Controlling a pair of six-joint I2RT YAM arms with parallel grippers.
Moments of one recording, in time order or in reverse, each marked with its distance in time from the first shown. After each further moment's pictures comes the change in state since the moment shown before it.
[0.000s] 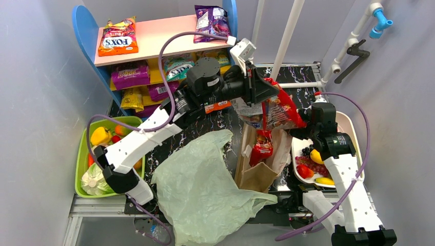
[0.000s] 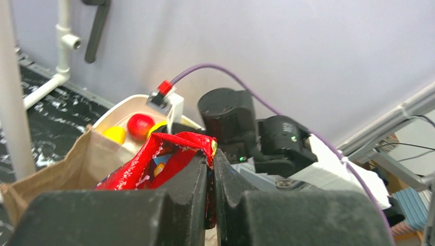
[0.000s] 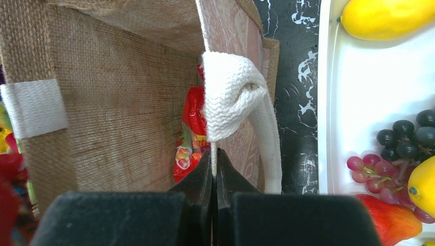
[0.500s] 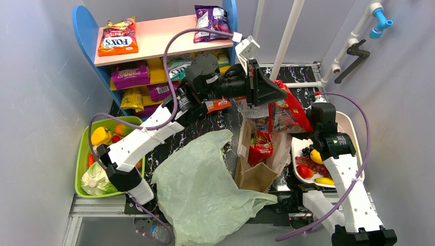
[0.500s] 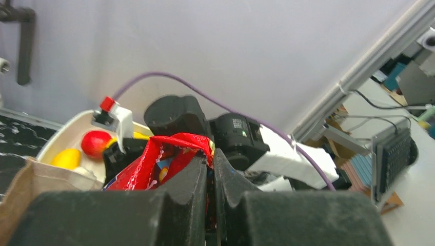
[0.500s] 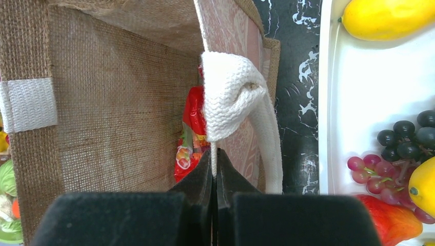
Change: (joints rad) left arm 0.001 0.058 0.112 0.056 0.210 -0.043; right arm 0.000 -0.001 0.000 0.000 0.004 0.000
